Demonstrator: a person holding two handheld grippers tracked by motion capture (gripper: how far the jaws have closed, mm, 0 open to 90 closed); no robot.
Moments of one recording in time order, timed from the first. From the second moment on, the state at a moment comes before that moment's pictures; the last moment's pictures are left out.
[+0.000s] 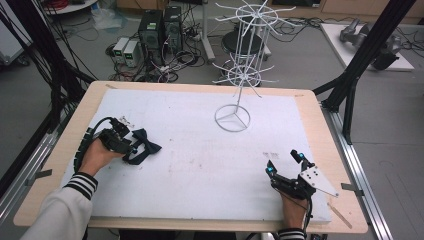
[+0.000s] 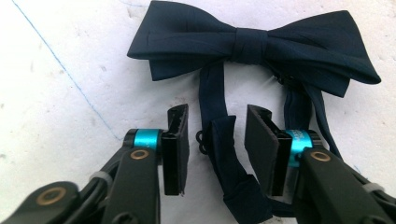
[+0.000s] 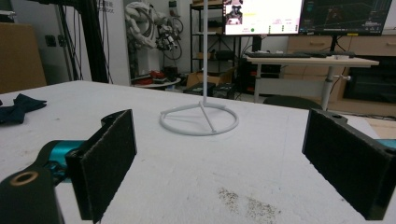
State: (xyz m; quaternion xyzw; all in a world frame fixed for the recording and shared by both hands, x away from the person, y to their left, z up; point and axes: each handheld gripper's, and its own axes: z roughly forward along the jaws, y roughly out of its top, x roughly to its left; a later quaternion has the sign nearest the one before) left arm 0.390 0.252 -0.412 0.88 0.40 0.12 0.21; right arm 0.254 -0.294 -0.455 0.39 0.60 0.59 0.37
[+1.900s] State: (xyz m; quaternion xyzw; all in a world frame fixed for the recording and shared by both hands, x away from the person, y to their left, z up) left arm 0.377 0.254 -0.389 0.84 0.40 0.19 0.30; right arm 0.254 -0.294 -0.455 0.39 0.60 0.59 0.37
